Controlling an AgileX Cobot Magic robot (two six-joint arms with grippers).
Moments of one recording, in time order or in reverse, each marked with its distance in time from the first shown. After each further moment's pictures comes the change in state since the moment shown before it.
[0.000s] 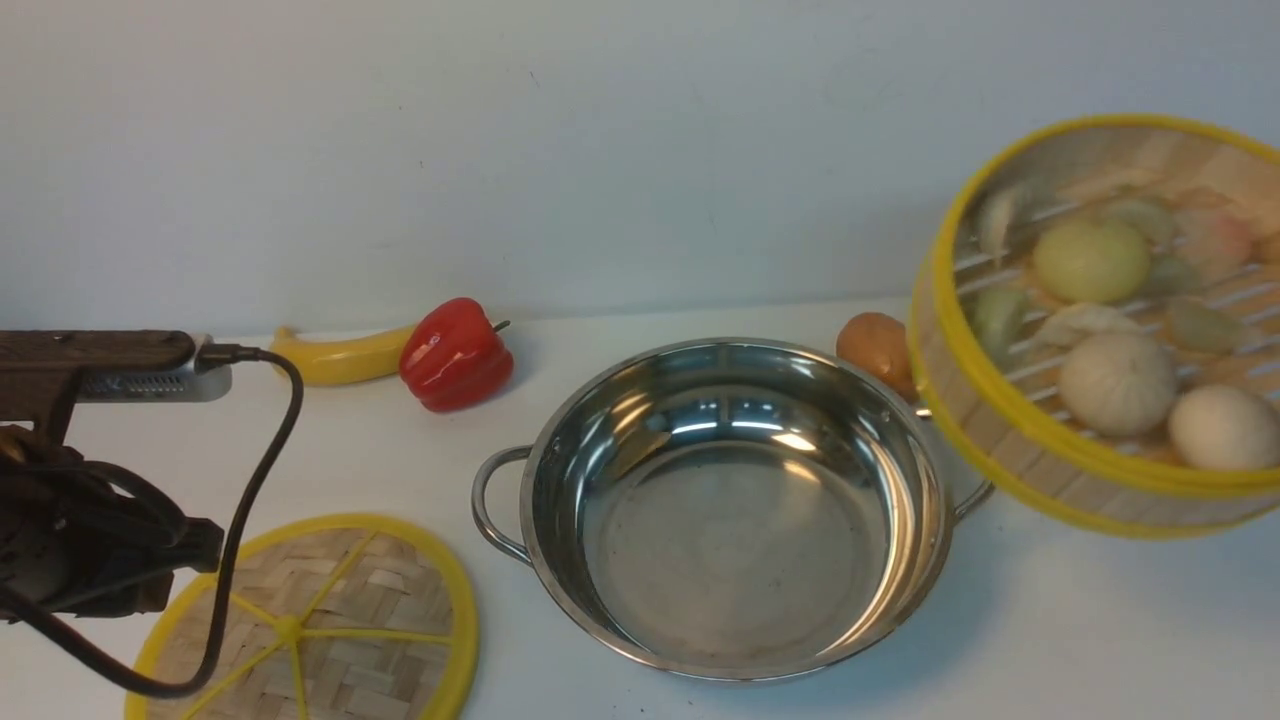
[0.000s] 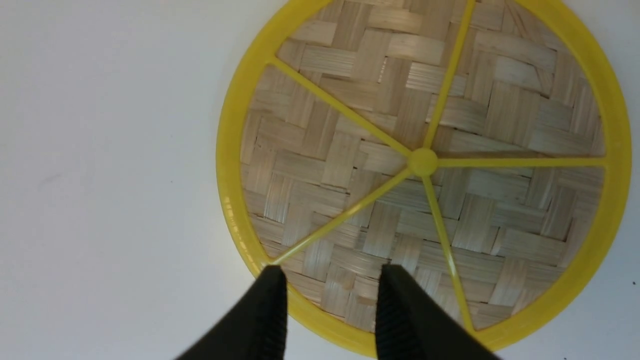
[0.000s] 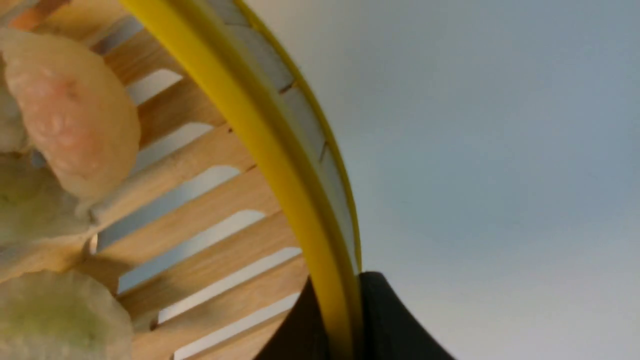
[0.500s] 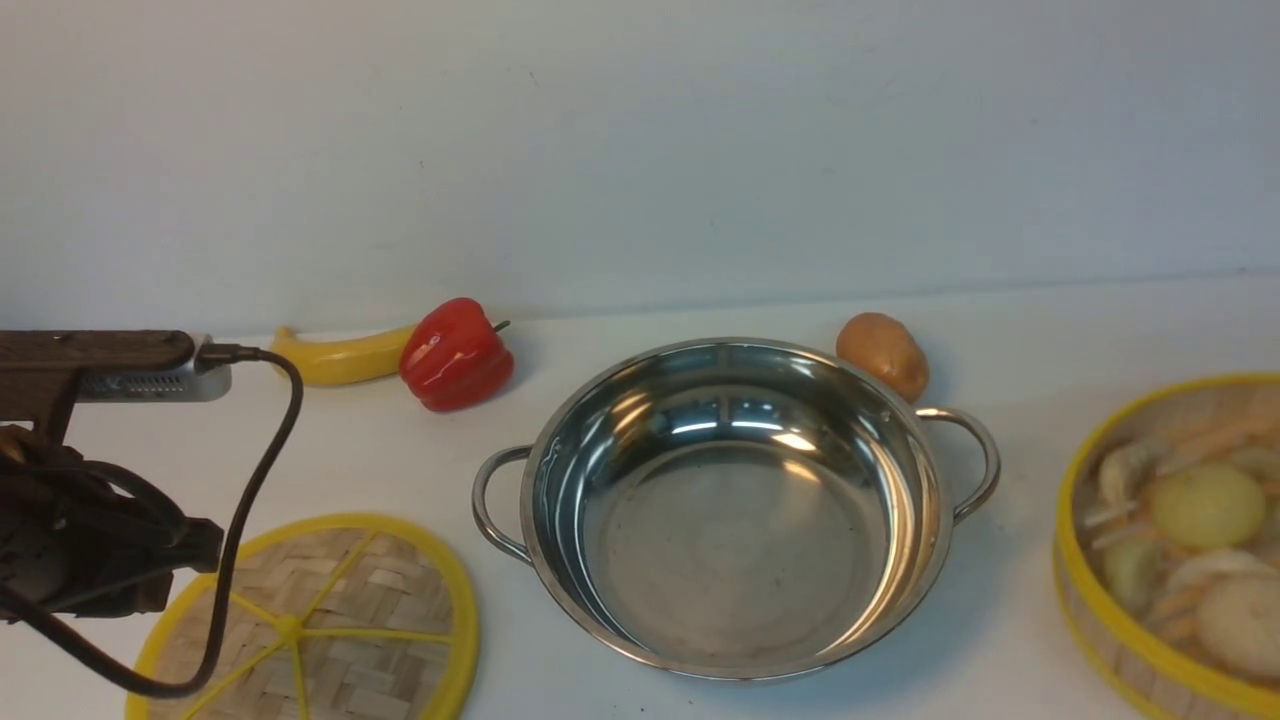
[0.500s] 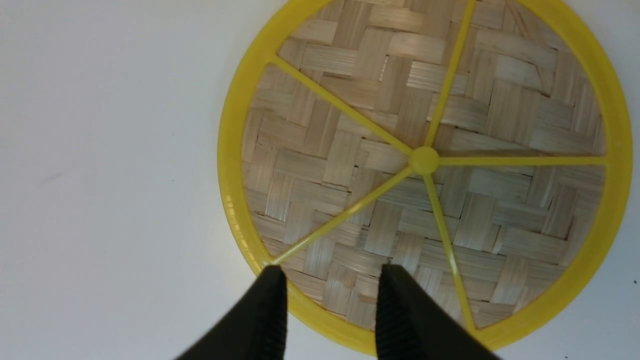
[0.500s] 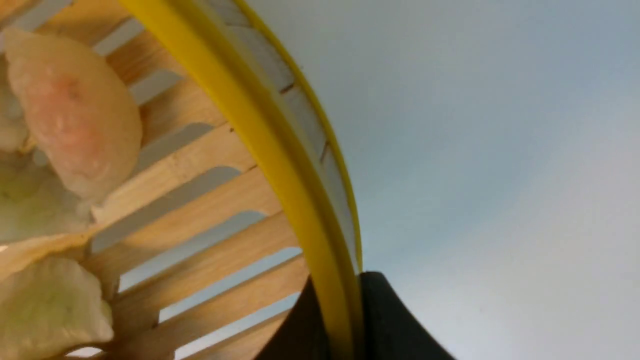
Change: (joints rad) right arm -0.110 -0.049 0.257 -0.274 -0.004 0.049; left arm 0.000 0.000 0.000 0.000 0.000 0.000
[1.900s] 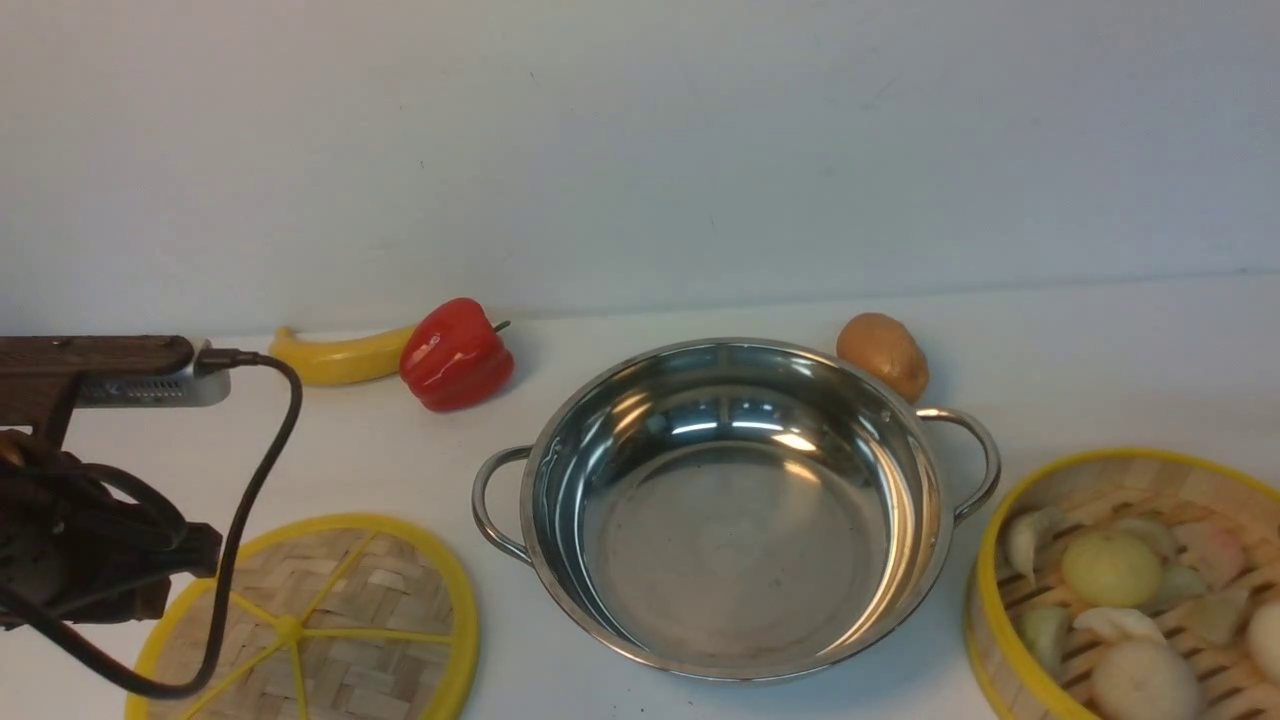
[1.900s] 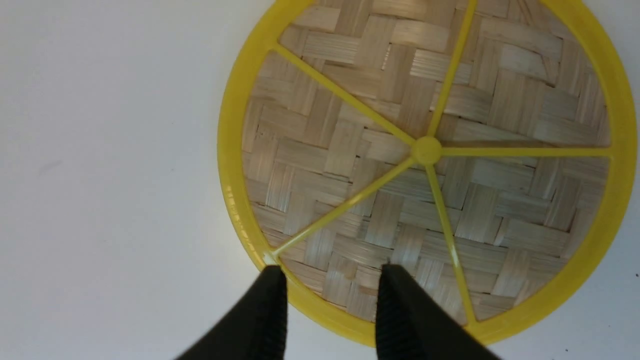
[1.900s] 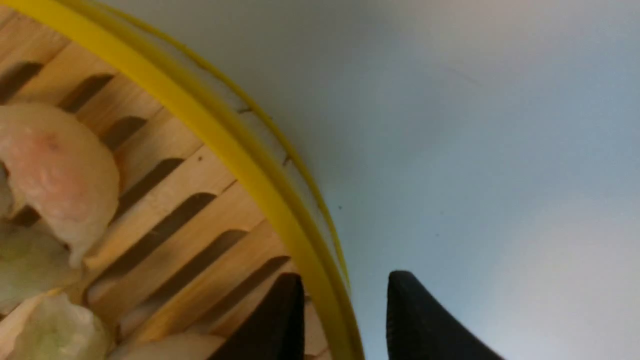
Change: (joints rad) right arm 0.061 0.148 0.277 0.031 -0.448 0.114; left arm 0.000 0.000 0.000 0.002 0.014 -0.008
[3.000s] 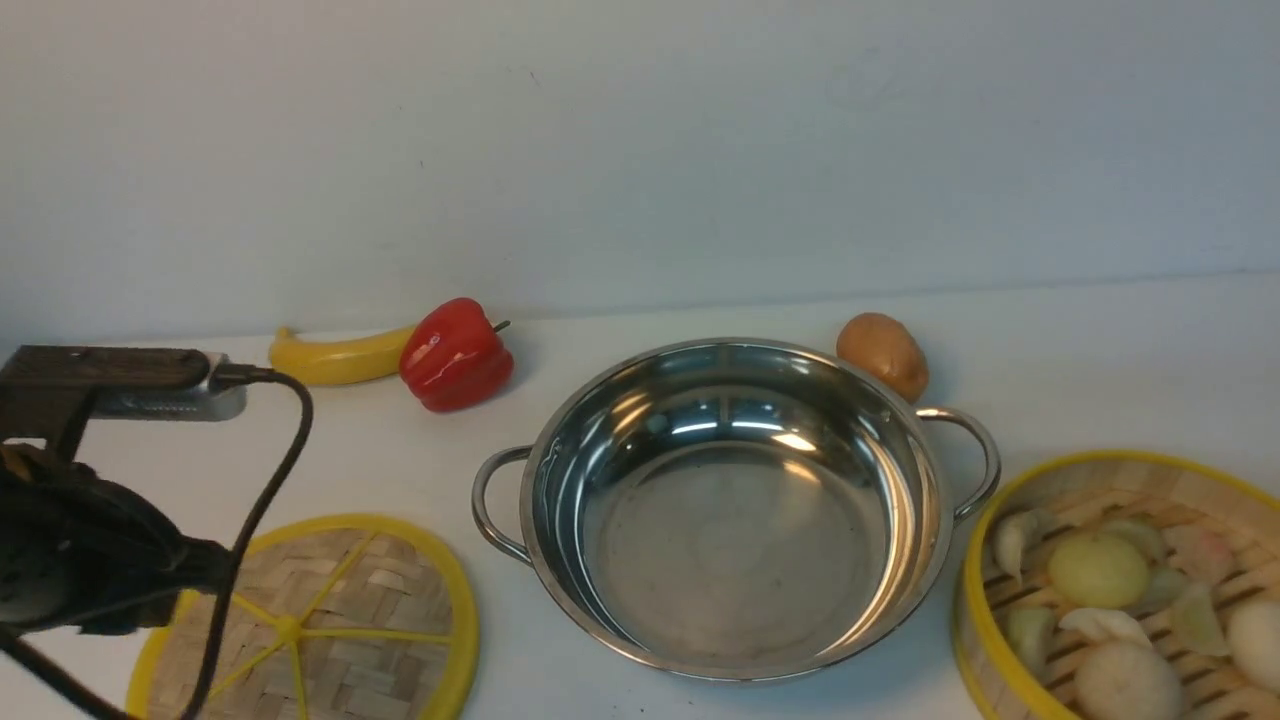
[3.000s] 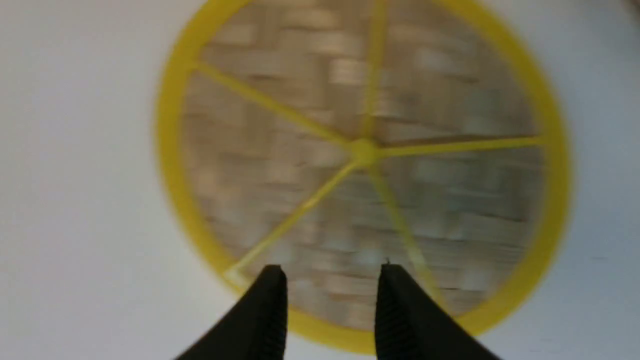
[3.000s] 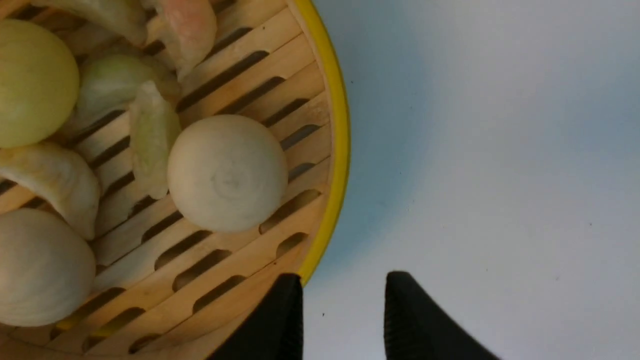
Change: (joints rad) right arm 0.130 -0.404 0.002 -0.081 0.330 0.047; left arm -0.001 -0.009 0.023 0.014 -0.022 0.040
